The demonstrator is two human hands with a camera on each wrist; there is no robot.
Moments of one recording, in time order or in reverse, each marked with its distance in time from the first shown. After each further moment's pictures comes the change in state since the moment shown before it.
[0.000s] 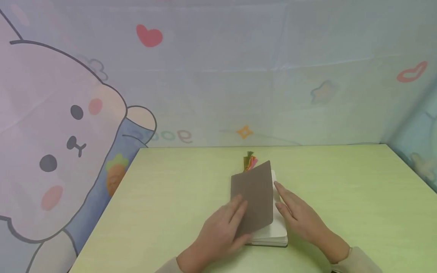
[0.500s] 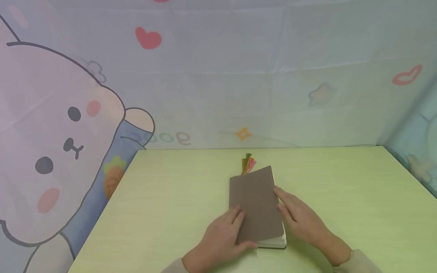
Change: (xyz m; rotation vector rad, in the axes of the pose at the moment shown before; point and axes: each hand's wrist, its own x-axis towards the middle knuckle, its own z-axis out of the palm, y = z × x) left_hand -0.005 0.011 0.014 -0.094 -0.360 -0.244; right_hand -0.001 0.005 0.000 -0.087 0.075 -0.117
